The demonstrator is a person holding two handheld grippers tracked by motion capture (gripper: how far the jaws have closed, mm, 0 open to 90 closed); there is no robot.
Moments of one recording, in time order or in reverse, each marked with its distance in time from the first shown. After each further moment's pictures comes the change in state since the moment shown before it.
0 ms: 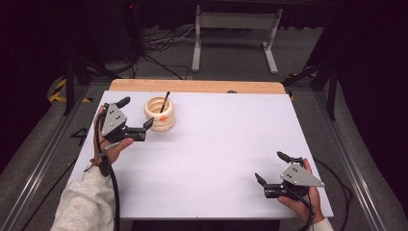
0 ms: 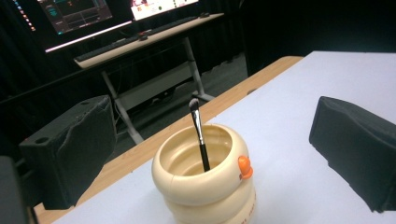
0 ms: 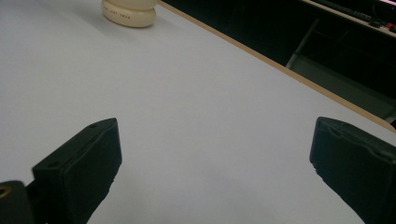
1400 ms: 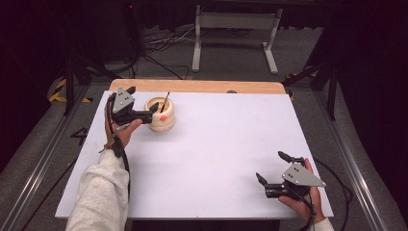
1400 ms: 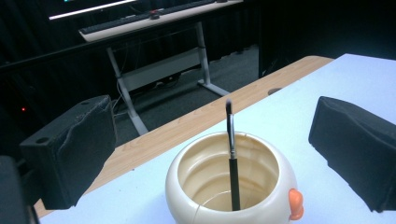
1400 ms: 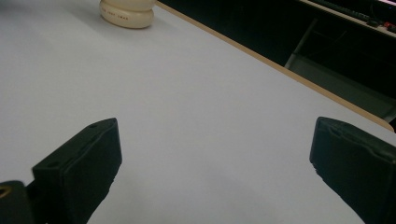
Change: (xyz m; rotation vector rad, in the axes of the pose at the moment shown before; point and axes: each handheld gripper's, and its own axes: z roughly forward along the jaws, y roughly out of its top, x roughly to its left) left arm 0.024 -0.001 0.053 0.049 0.038 -0.114; right arm -0.002 -0.001 -0.001 -0.004 -0.005 0.005
